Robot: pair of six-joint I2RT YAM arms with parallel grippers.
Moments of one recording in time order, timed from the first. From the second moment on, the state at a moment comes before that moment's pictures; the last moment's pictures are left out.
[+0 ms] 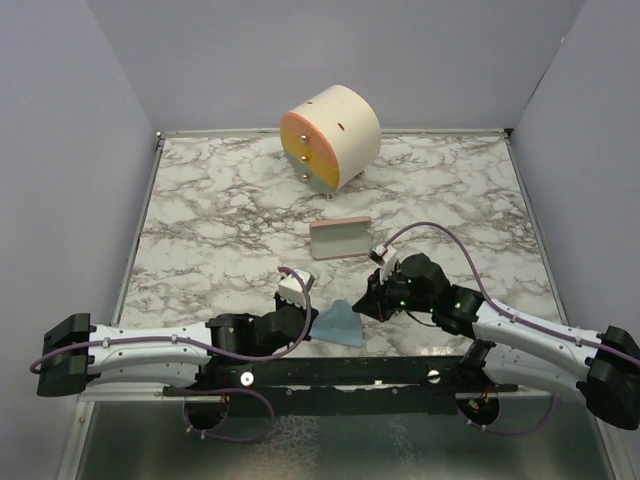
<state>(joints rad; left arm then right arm) -1.38 0.85 0.41 -0.17 -0.60 -0.72 0.89 0.96 0.46 -0.02 -0.28 0.36</state>
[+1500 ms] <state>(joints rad) -1.11 1.14 0.37 0.20 -0.50 -0.52 0.89 1.23 0.45 0.19 -0.04 0.35</state>
